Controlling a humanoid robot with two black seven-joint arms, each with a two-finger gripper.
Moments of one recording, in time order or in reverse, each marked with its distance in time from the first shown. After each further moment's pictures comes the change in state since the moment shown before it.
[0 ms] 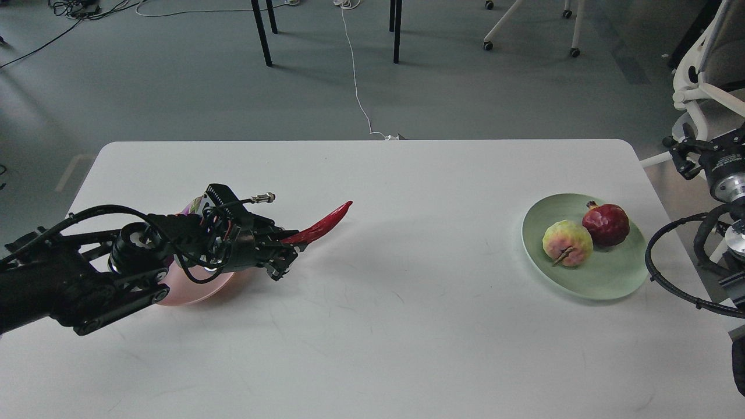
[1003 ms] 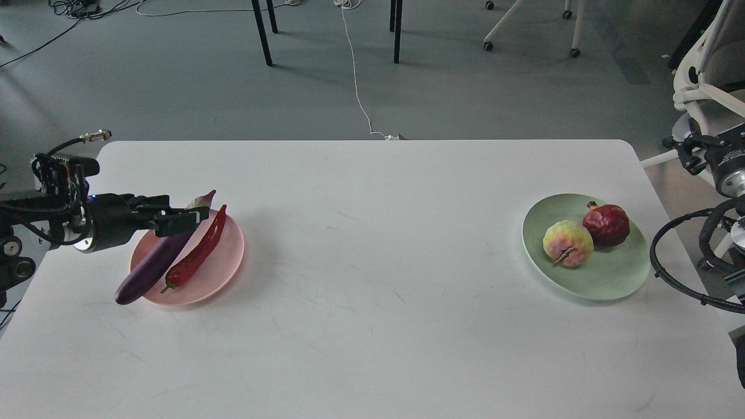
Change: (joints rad) left arm 0.057 0.307 -0.177 -0.047 -0.584 -0.124 -0.028; right arm 0.031 -0.012 -0.008 -0.006 0.000 0.000 0.000
